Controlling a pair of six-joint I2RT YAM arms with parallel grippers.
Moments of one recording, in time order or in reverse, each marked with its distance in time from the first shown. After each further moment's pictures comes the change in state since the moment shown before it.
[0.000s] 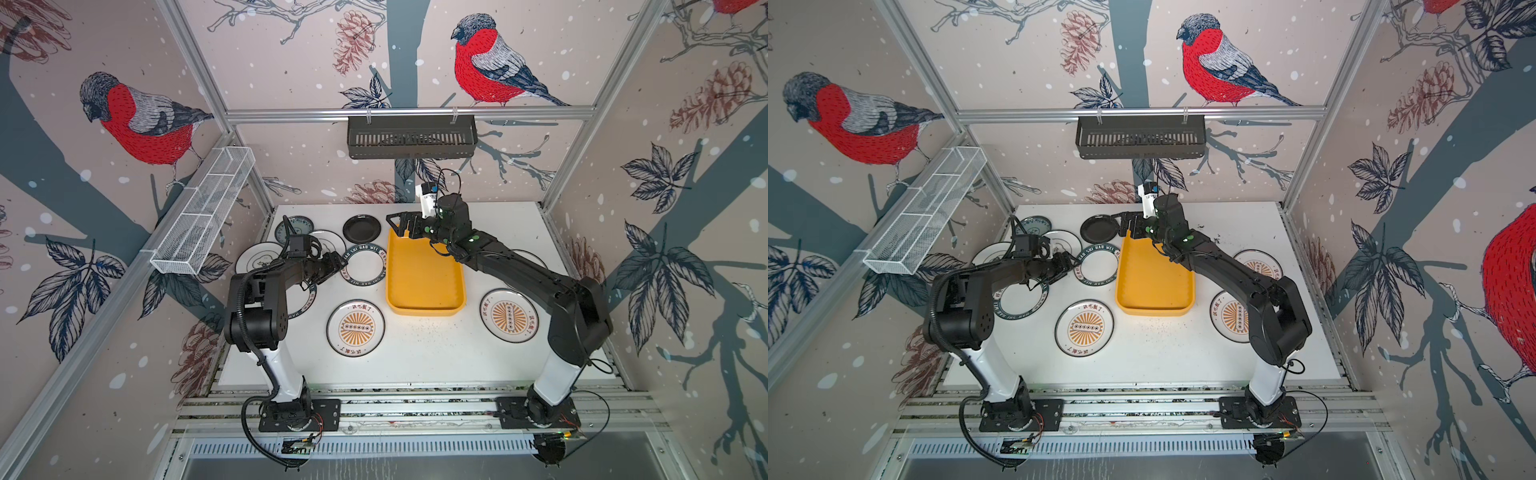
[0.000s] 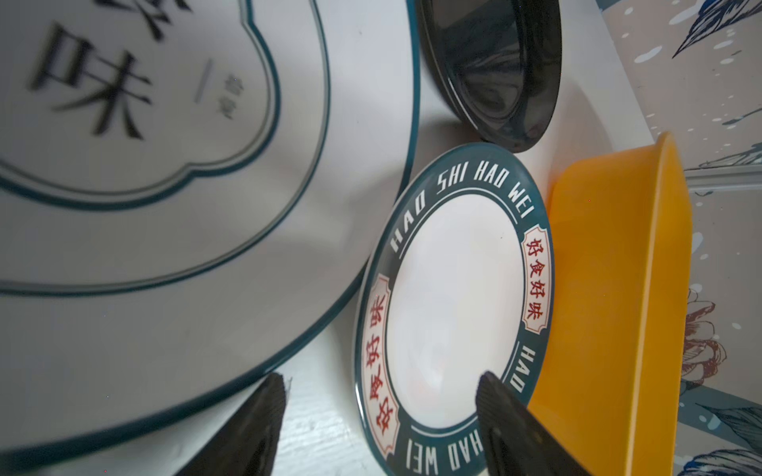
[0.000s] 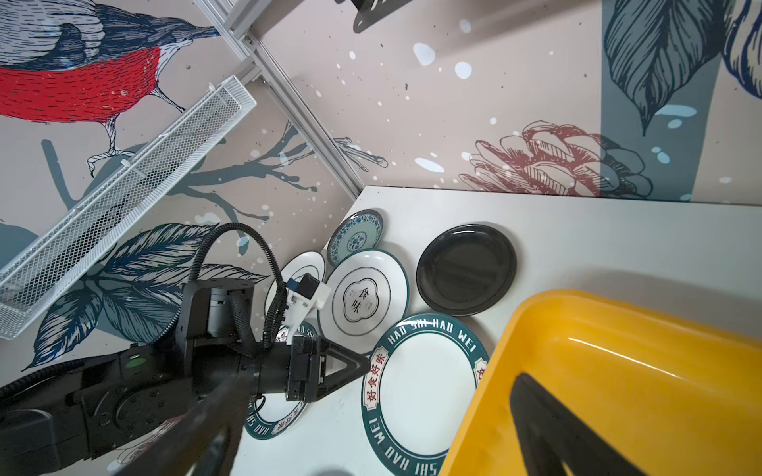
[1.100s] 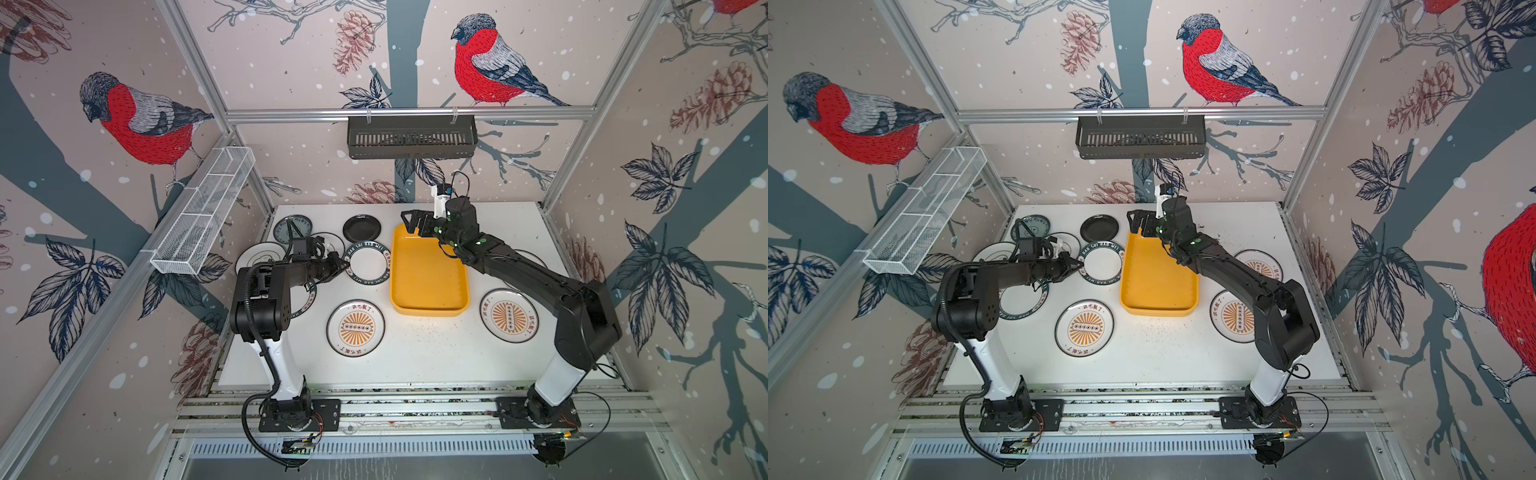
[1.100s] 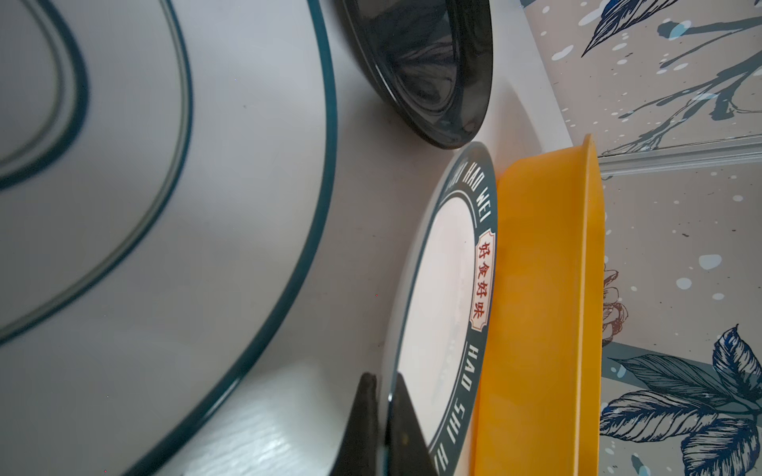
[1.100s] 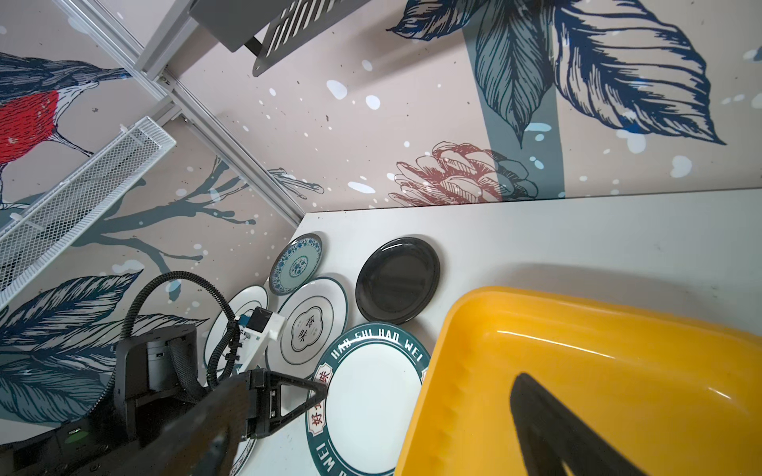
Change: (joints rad) left arm -0.006 0.063 -0.024 0.187 0.147 -0.071; right arm -0.041 -0.056 -0.093 0.020 0.175 0.027
